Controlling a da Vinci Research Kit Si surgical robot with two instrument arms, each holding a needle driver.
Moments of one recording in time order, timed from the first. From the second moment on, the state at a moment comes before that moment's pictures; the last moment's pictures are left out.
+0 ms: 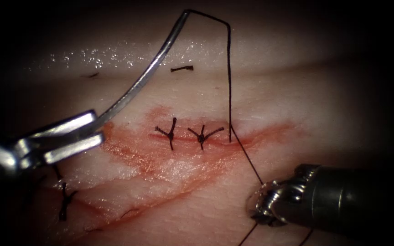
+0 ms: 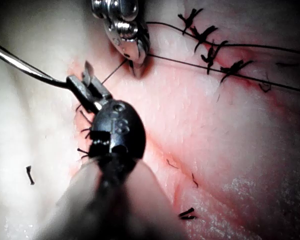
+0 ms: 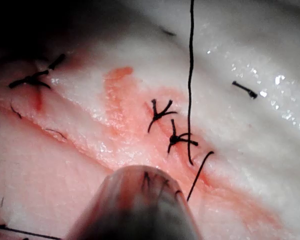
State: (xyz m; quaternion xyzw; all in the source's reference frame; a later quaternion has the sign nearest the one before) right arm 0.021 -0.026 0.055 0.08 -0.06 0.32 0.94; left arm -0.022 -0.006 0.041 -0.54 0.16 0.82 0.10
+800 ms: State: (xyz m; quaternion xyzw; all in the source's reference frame) right arm 0.007 -0.016 0.041 -0.16 0.07 0.30 0.94; left arm -0.024 -0.014 0.050 -0.55 0.09 0.82 0.16
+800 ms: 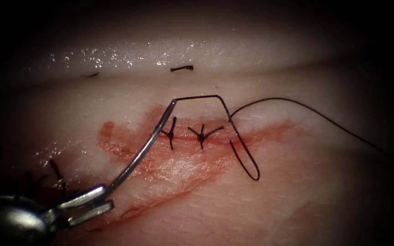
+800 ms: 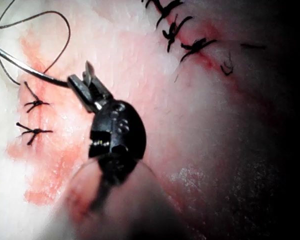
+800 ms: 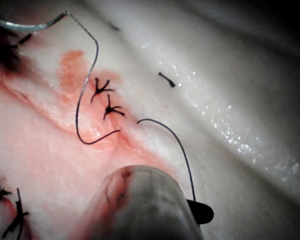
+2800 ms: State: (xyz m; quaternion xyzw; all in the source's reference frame) right arm 0.023 -0.020 0.048 0.23 0.61 0.30 0.70; left arm -0.033 -0.013 0.062 -0.51 0.27 0.80 0.18
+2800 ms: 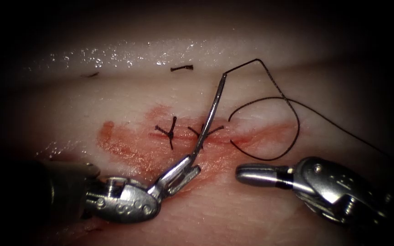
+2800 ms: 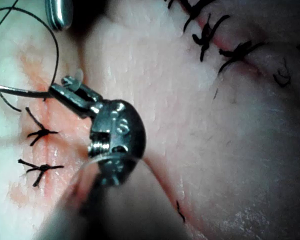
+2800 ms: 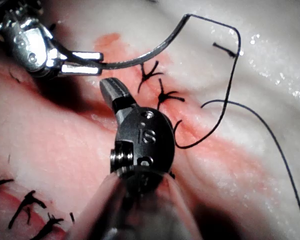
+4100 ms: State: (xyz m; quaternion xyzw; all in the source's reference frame) right arm 0.026 -0.016 0.050 0.27 0.53 0.58 0.56; left arm -0.033 -0.014 0.060 -0.52 0.31 0.79 0.10
